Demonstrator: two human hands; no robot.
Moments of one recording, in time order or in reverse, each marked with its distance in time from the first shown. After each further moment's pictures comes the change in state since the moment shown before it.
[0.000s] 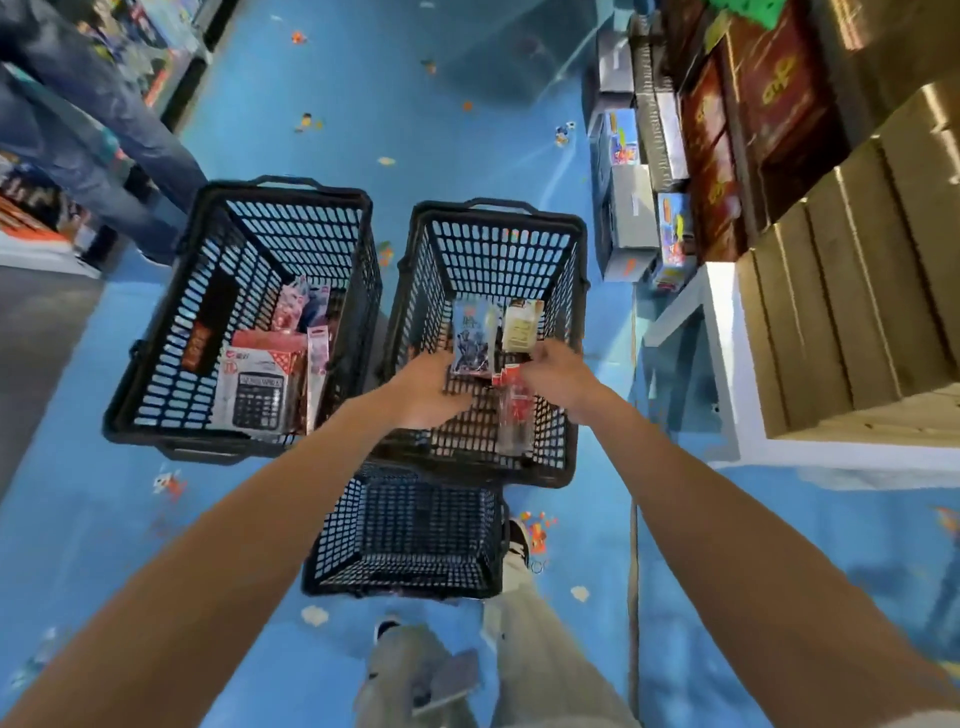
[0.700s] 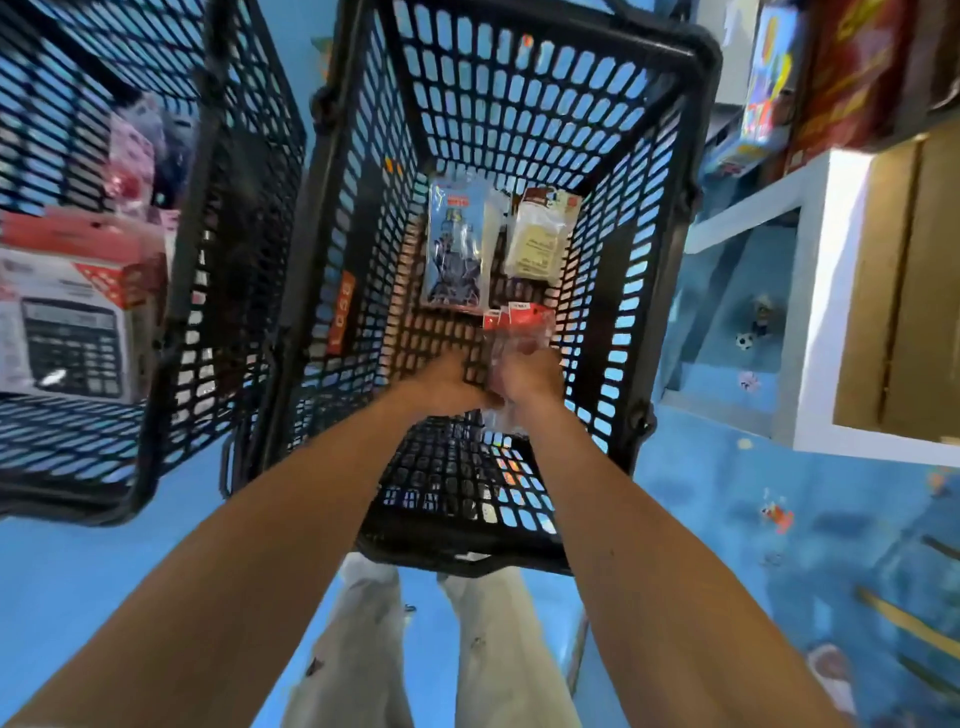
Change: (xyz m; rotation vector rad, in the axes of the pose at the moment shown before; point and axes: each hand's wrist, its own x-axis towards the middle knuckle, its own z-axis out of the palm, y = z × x) left_hand 0.213 -0.082 0.154 -0.587 -0.259 -0.174; right_hand 0.196 0.117 0.120 0.172 0.240 0.534
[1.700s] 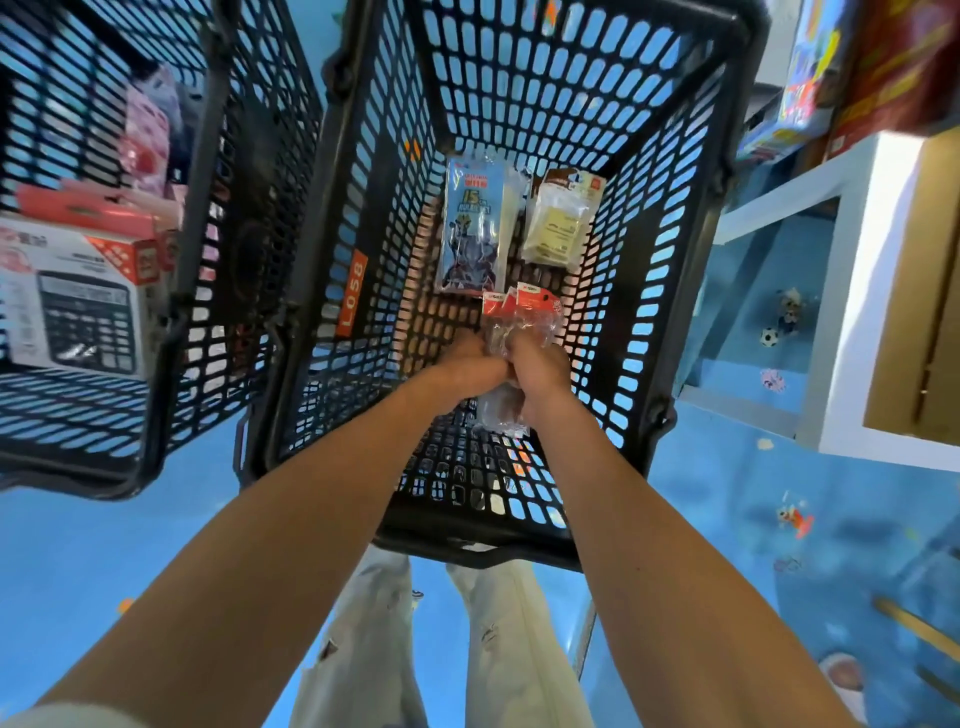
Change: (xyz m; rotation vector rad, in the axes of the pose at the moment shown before) left_hand 0.003 0.012 0.015 -0.198 0.161 -0.105; right_hand 0.001 0.013 0.007 0.315 -0.164 0.089
